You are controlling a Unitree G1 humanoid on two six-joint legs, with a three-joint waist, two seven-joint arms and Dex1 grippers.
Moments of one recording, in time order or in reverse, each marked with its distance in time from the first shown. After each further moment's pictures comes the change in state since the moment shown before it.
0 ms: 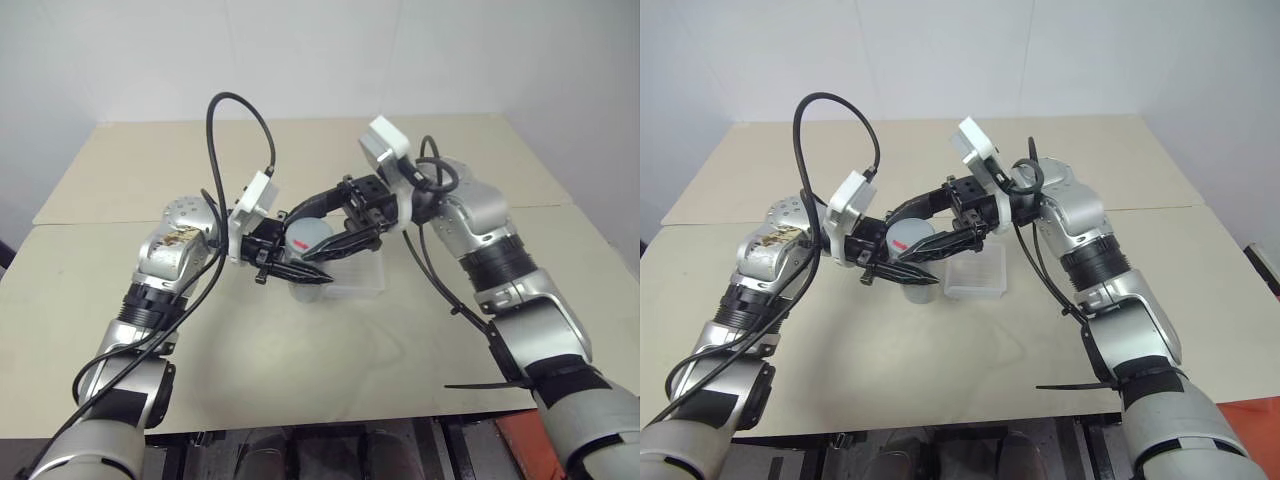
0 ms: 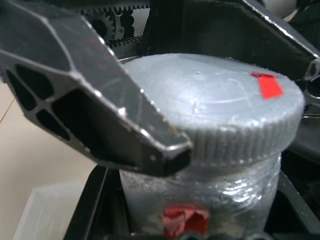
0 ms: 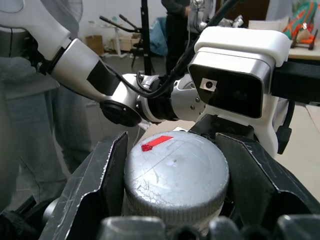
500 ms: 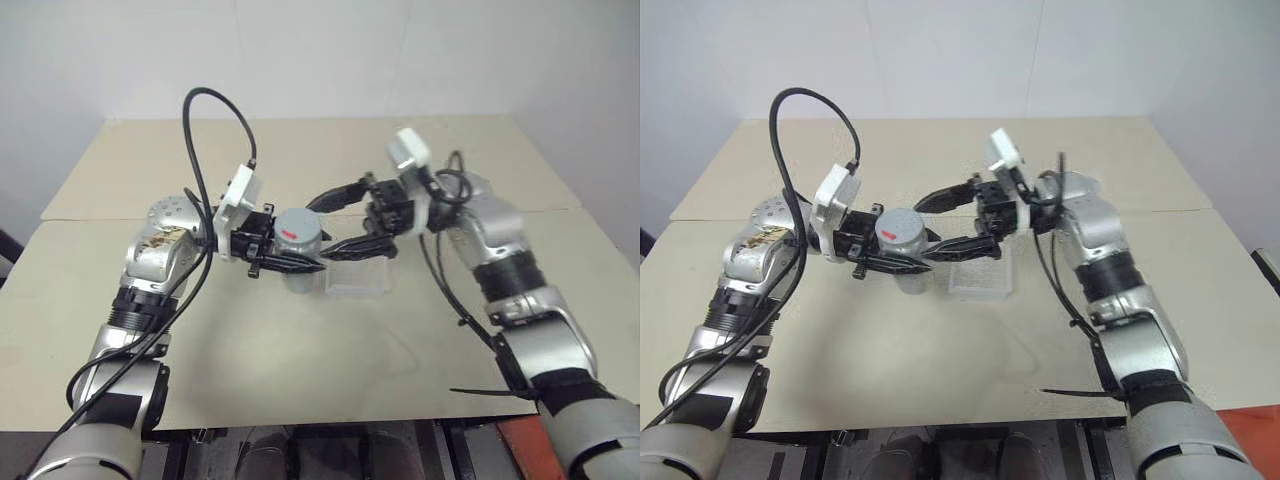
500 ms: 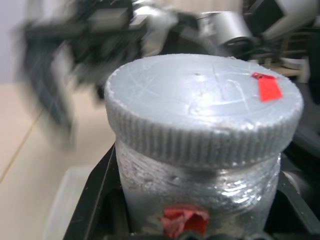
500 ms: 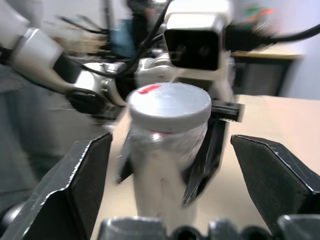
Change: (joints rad) left arm 0.011 0.017 0.061 0.042 0.037 -0.028 0.078; right arm 0.204 -0.094 -0.208 -0.212 -0.084 0.024 -0.177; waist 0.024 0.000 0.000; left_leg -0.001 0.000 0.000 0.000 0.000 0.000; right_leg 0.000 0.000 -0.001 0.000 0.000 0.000
